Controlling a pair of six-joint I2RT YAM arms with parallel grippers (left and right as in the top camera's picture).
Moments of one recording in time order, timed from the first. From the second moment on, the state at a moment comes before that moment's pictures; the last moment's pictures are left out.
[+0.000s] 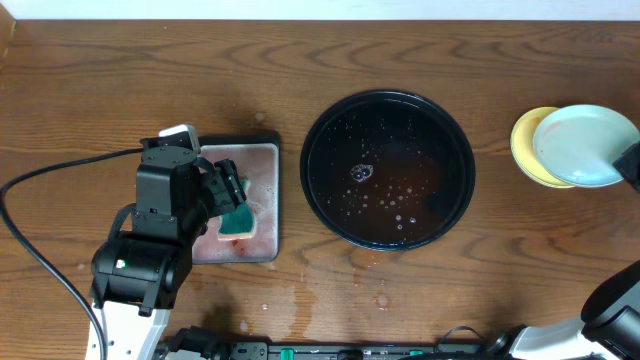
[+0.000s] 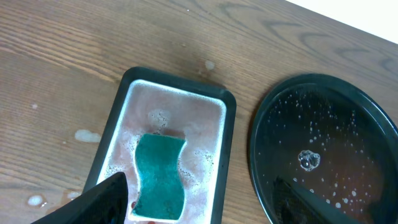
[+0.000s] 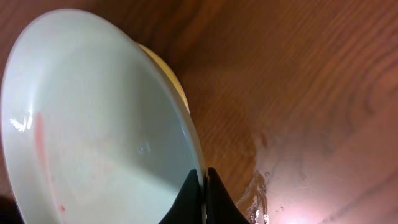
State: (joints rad) left arm -0.18 0.93 1.00 -0.83 -0.09 -0.43; right arm -0.67 1.73 1.34 -0.72 -0.09 0.23
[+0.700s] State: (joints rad) left arm -0.18 0.93 1.00 -0.83 -0.09 -0.43; right arm -0.63 1.73 1.02 -0.21 -0.12 0.36
